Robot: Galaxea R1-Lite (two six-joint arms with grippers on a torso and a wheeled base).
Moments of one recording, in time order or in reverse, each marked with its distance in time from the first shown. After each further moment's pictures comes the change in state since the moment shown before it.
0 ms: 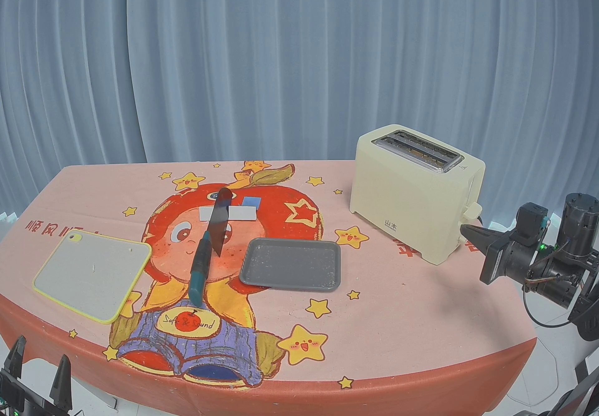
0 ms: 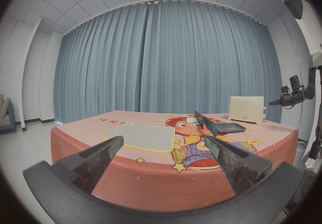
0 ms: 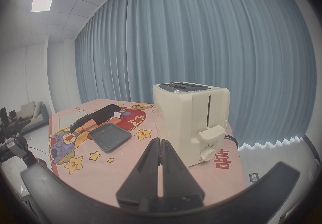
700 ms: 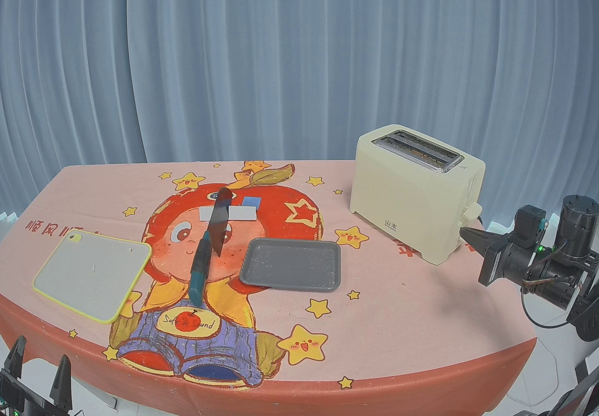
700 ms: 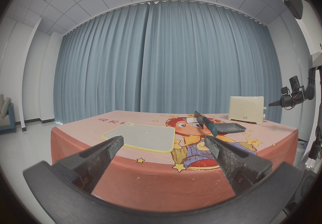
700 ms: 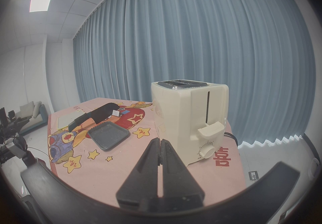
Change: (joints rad) left arm 0.000 0.000 0.000 0.000 0.000 0.000; right arm -0.001 0.011 0.004 0.001 -0.010 0.005
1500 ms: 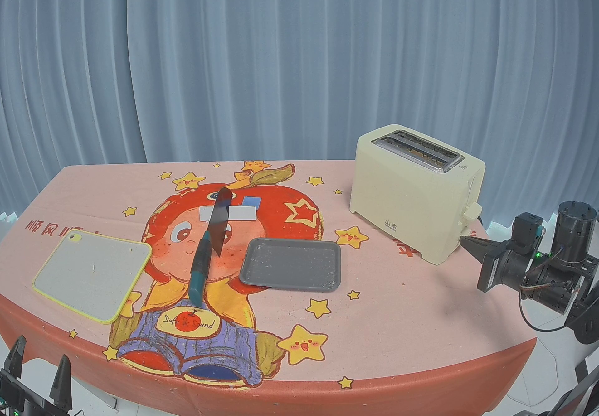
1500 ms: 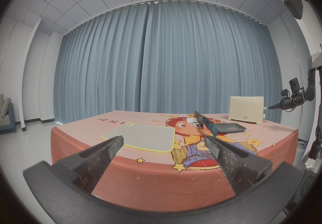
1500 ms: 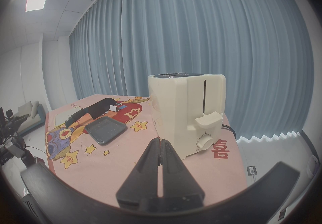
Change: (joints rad) left arm 0.000 0.000 0.000 0.000 0.000 0.000; right arm 0.000 0.015 0.022 0.005 -0.021 0.008
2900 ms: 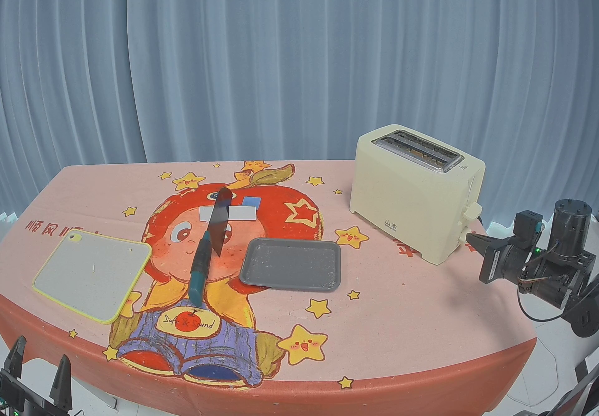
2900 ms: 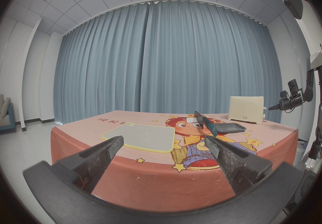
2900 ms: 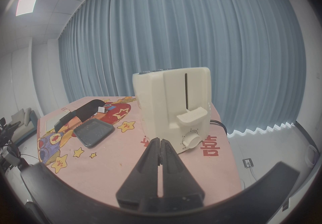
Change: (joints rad) left arm -0.001 0.000 0.000 0.000 0.000 0.000; right arm -0.058 0.045 -0.017 -0.002 -0.028 0.038
